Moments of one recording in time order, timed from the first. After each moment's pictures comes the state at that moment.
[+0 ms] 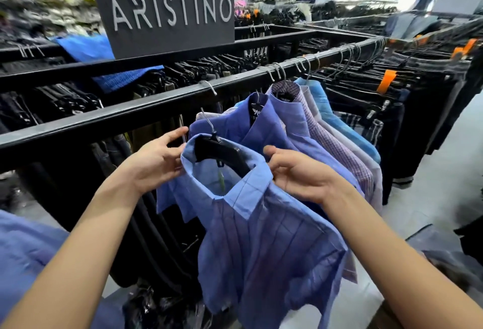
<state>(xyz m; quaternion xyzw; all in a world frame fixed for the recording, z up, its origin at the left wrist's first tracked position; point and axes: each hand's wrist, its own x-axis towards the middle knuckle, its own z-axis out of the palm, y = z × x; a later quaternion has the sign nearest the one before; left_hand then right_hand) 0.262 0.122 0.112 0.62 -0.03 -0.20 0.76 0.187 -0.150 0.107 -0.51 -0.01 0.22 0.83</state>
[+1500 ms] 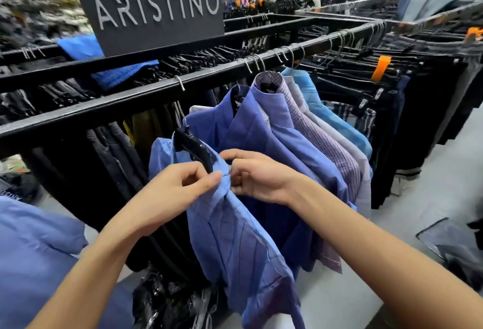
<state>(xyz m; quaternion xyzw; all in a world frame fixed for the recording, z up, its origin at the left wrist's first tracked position) 0.156 0.071 0.115 0.86 -0.19 -0.08 0.47 0.181 -0.130 0.095 -0.58 -0.09 0.26 0.77</state>
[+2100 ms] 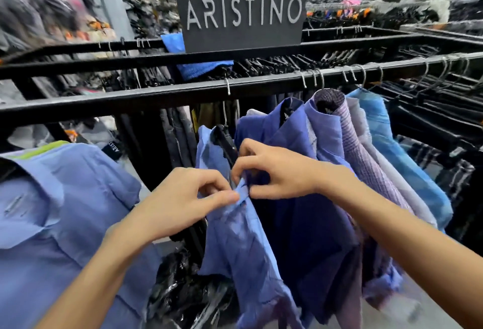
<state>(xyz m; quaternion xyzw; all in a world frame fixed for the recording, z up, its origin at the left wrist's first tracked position) 0.108 0.053 0.132 0.93 -0.09 0.05 0.35 0.230 -0.149 0.133 -0.78 -0.58 0.02 0.22</state>
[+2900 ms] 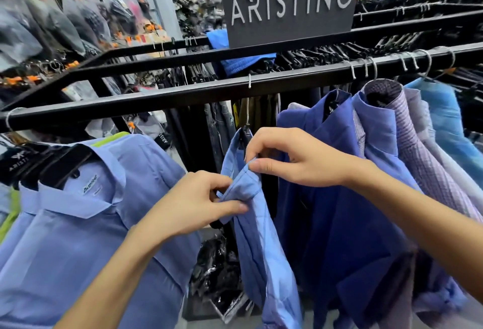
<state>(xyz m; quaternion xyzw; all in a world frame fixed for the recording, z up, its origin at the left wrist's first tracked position) 0.073 0.077 0.139 0.95 -0.01 -0.02 0.32 0.211 -0.119 0.155 -0.70 -0.61 0.04 0.37</state>
